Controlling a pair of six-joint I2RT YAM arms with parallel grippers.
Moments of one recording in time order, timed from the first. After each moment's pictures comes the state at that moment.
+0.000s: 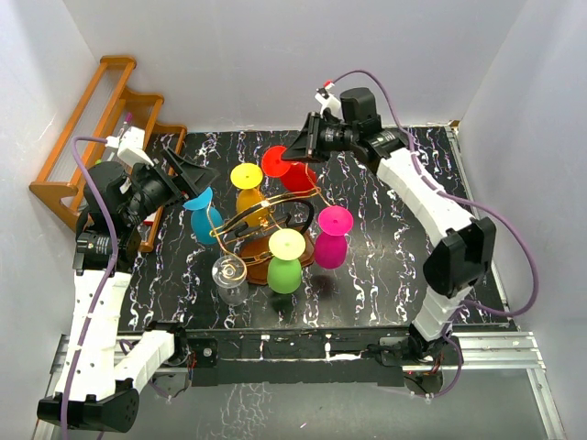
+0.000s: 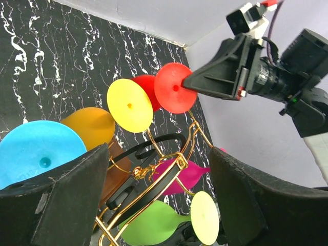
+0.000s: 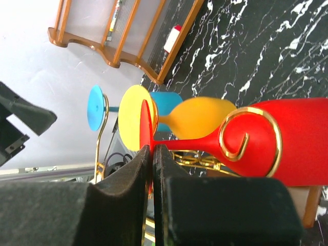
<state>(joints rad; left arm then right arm) -0.07 0.89 1.21 -0.53 0.47 -0.68 0.44 1.73 1.76 -0.47 -0.66 0.68</state>
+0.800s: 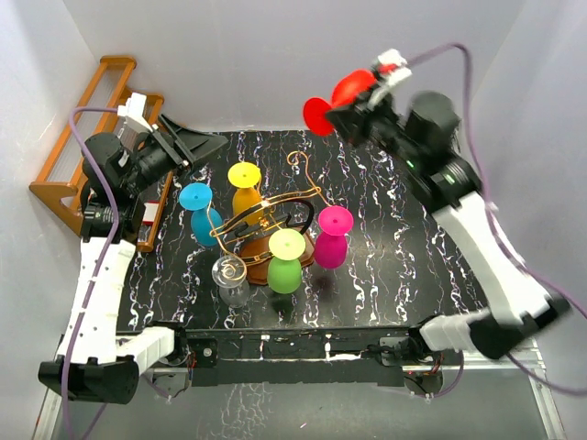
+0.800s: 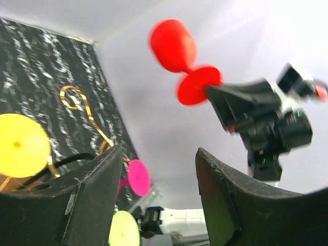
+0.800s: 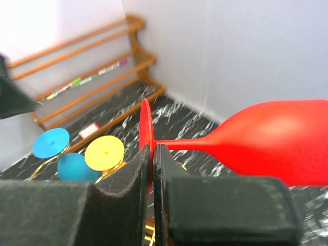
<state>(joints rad) -0.07 1.04 1.30 -0.23 0.70 -1.01 0.48 1.41 1.72 -0.32 -0.27 0.15</state>
